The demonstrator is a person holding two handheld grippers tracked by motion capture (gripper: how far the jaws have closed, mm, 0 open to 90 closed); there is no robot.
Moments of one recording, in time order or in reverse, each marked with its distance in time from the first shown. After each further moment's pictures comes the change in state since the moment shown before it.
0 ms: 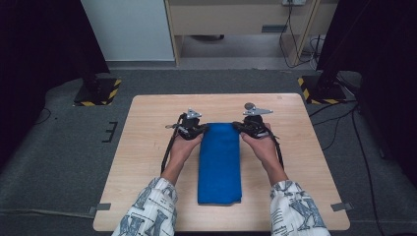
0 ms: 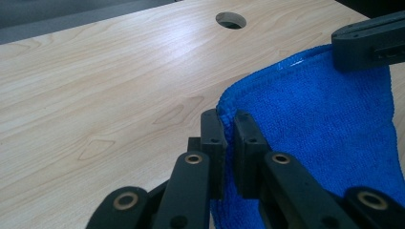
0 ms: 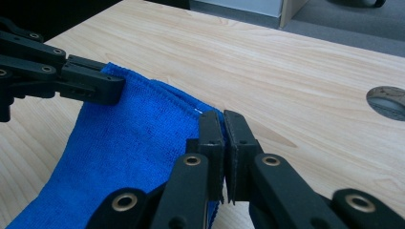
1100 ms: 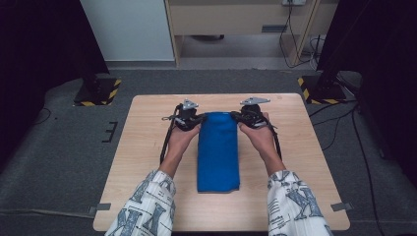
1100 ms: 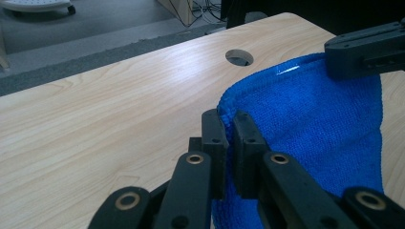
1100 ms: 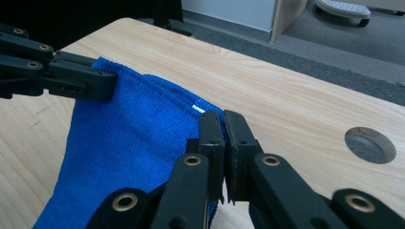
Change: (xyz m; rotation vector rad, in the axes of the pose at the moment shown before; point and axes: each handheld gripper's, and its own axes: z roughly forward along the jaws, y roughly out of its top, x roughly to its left) left arm 0.010 0.028 -0.015 -0.072 0.022 0.001; right arm 0.002 0.037 0.000 -0.026 -0.029 -0.037
